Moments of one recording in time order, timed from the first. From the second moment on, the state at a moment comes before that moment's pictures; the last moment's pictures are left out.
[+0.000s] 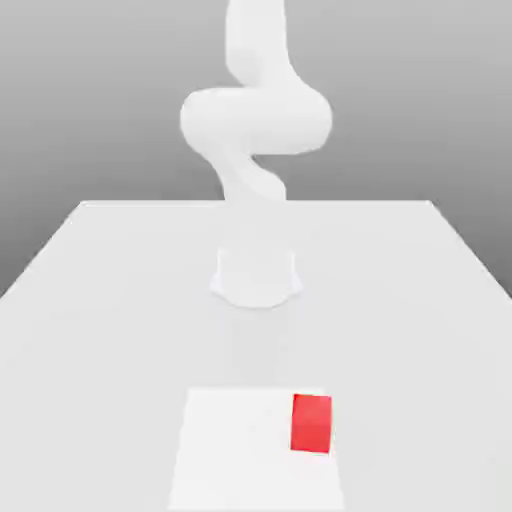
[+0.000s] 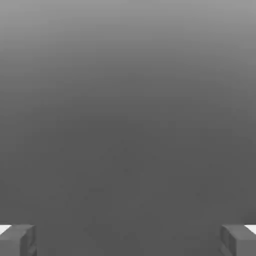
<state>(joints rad) 0.01 -0.71 0.01 -2.35 0.02 2.35 0.82</state>
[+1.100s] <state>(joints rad) 0.10 0.28 0.05 -2.69 -0.09 2.97 1.15</state>
